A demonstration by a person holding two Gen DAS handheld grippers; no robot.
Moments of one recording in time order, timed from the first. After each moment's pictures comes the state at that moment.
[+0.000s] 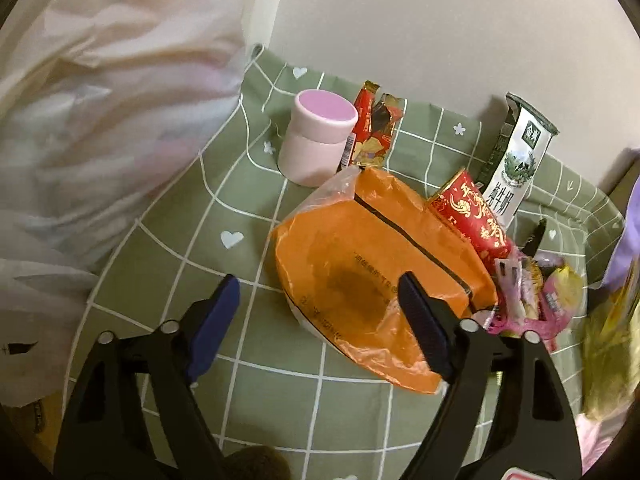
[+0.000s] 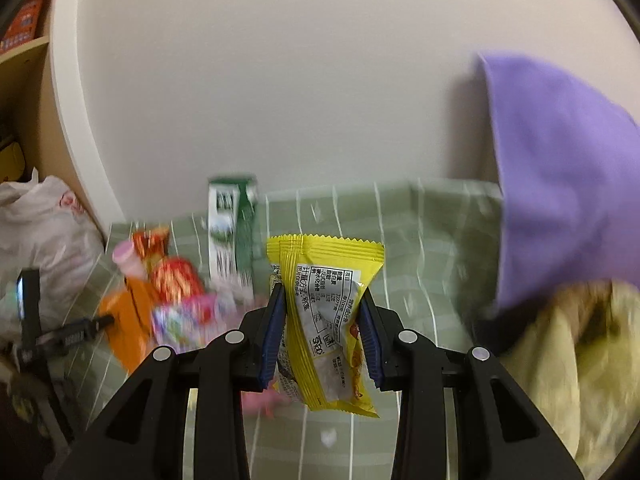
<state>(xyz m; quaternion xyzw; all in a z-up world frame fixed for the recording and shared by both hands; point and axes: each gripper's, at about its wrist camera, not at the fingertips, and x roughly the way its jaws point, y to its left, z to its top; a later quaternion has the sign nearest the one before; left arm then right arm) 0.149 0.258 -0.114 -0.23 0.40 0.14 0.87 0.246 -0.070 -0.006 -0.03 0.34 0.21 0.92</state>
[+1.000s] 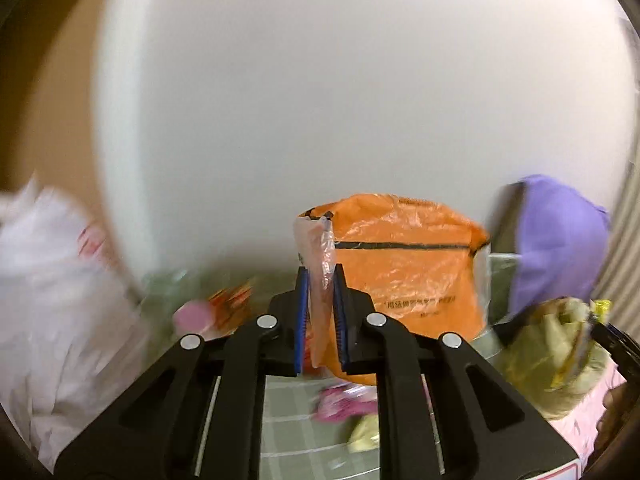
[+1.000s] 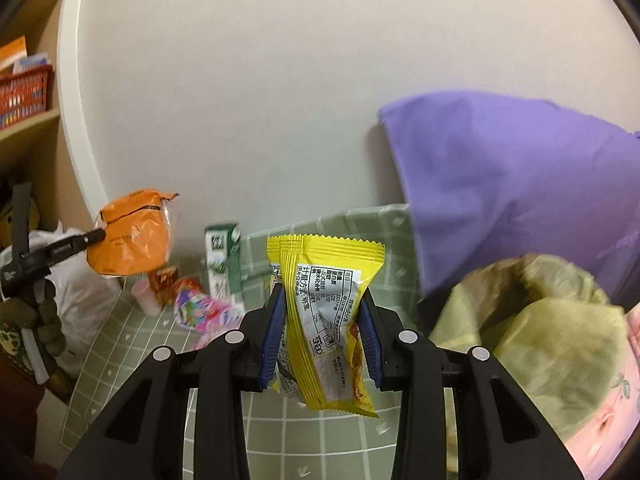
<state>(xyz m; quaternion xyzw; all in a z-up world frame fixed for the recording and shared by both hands) 0.174 0.160 0.081 -0.10 0.25 0.02 0.96 0.183 -0.160 0.067 0.02 0.25 0.18 0.95</state>
